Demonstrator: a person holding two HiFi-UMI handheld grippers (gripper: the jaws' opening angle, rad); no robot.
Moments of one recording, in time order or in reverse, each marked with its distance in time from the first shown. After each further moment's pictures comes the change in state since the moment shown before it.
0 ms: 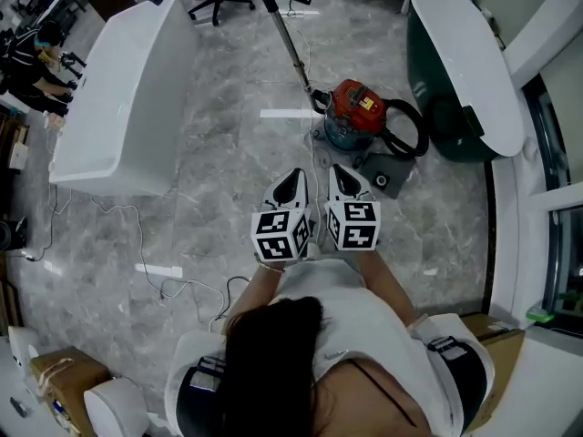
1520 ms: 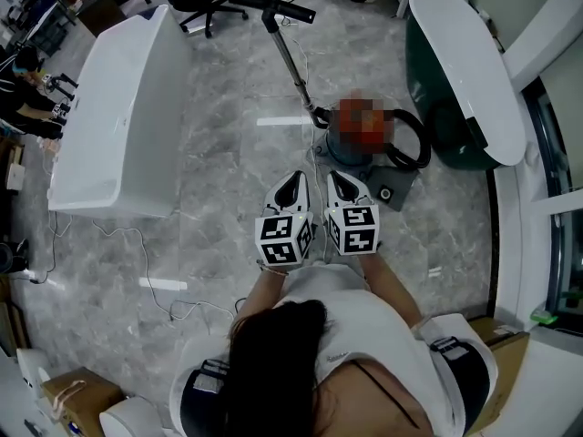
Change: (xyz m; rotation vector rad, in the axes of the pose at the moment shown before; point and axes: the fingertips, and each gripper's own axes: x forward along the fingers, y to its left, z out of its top) left arm 0.072 0.049 0.050 0.042 -0.012 -0.024; right arm 0.087 0.001 0.034 -0.024 0.032 0.002
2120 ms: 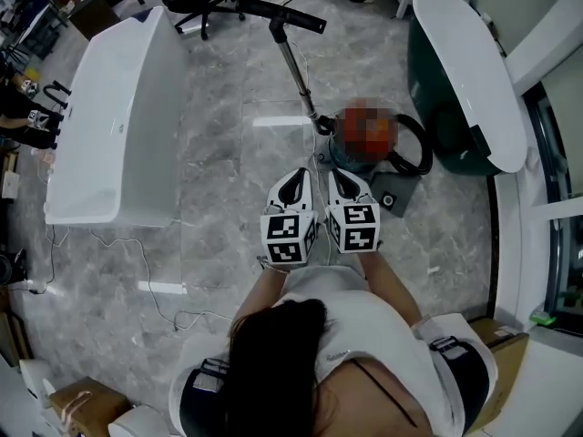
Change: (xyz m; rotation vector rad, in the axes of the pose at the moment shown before) left arm 0.050 0.045 0.036 0.068 0.000 -0.033; right arm 0.069 0.005 0.035 -0.001 0.007 -0.040
